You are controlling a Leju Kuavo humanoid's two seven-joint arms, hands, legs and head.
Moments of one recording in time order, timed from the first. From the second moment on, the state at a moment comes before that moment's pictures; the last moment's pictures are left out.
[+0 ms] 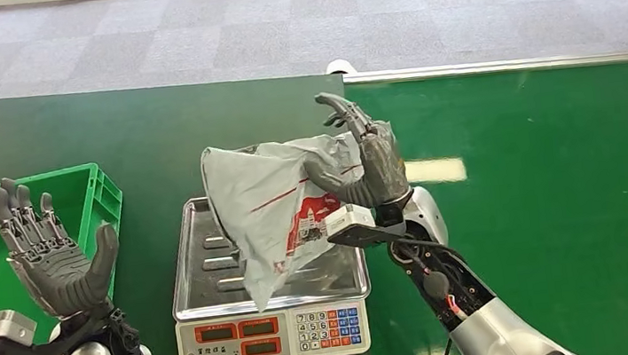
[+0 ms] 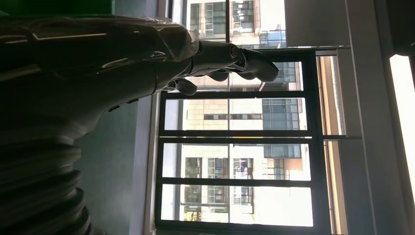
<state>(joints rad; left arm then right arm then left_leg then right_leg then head) -0.09 -0.15 -0.01 -1.67 0.05 0.34 -0.70 -0.63 0.09 0.63 -0.95 0.40 -0.46 -0.69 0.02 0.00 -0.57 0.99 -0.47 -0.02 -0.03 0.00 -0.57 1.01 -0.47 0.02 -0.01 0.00</state>
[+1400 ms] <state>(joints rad) -0.09 -0.15 -0.01 -1.67 0.05 0.34 -0.70 -0.61 0.06 0.57 -1.01 0.40 -0.46 -0.69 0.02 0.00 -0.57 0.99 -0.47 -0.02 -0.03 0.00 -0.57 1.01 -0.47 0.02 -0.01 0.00</state>
